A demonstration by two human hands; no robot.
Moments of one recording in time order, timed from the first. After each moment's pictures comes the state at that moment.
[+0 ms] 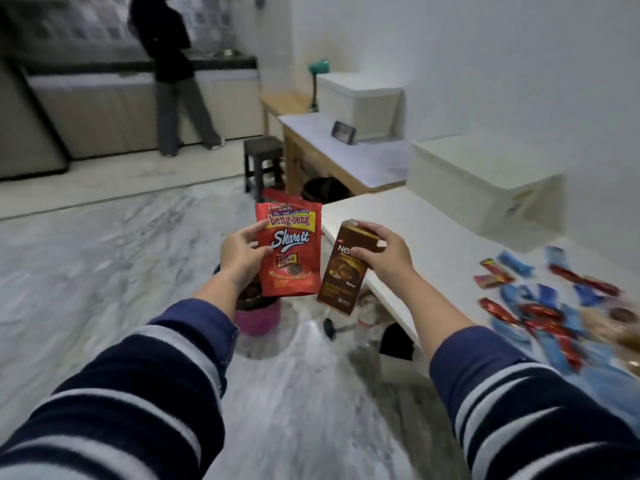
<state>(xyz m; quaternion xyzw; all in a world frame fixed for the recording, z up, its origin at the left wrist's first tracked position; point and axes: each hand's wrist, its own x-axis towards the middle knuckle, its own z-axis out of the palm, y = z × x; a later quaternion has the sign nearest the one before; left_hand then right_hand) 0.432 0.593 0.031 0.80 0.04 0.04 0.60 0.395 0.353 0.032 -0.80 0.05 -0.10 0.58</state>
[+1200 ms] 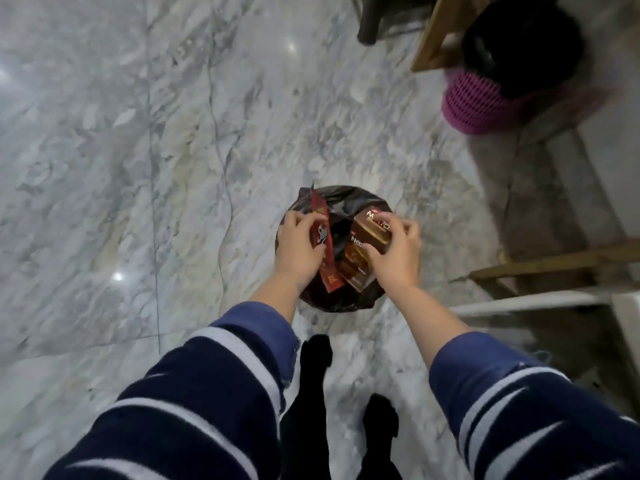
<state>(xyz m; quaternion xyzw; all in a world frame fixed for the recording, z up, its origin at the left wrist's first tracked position) 0.914 0.778 -0.319 0.91 0.16 -0.12 0.37 0.924 0.616 -0.312 -0.91 0.11 0.12 0.38</state>
